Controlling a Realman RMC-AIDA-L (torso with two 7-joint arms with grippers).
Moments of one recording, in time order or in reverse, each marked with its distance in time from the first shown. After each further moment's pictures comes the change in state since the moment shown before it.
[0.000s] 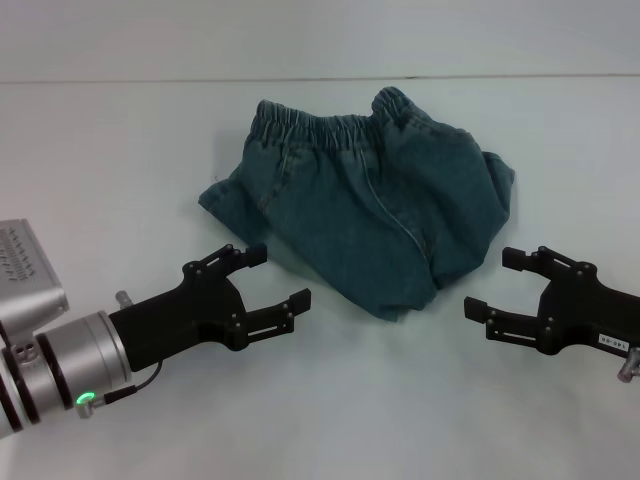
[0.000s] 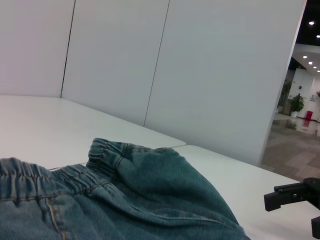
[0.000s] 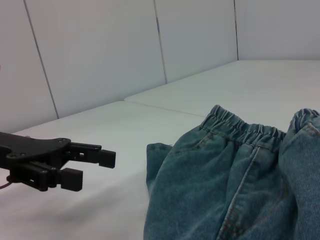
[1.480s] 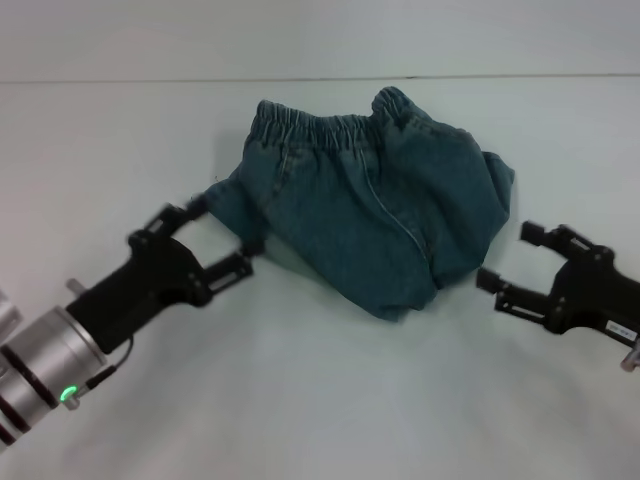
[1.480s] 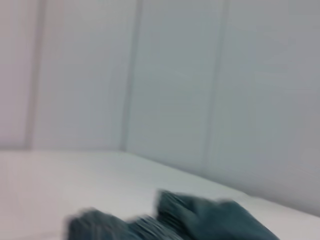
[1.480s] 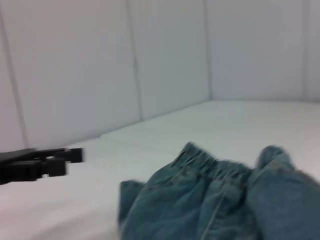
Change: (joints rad) left arm 0.073 -0.006 -0.065 -0.080 -0.224 0.004 0.197; right arm 0.004 0.003 0.013 0.130 0.190 -0.003 -0.187
